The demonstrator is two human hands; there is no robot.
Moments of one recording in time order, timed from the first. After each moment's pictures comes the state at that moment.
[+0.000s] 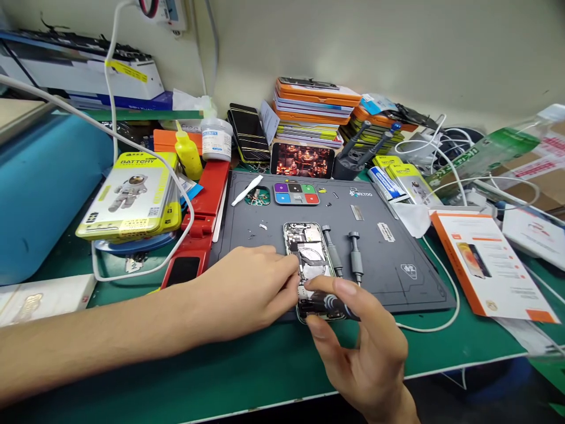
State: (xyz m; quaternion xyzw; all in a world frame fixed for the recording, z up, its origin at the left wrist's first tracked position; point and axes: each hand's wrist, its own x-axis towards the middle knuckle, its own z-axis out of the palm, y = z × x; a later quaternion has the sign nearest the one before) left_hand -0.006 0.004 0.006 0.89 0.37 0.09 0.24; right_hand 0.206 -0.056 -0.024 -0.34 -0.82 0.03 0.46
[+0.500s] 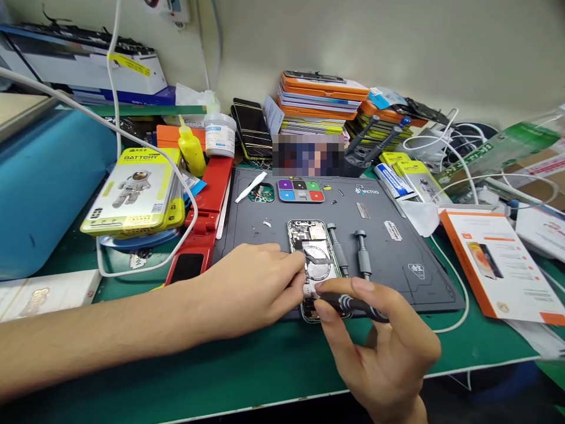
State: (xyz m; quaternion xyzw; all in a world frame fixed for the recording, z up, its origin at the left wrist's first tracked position) left_hand -0.005 0.005 0.008 0.90 0.37 0.07 0.23; right_hand 0.204 -0.055 -0.021 -0.38 -0.79 -0.01 0.49
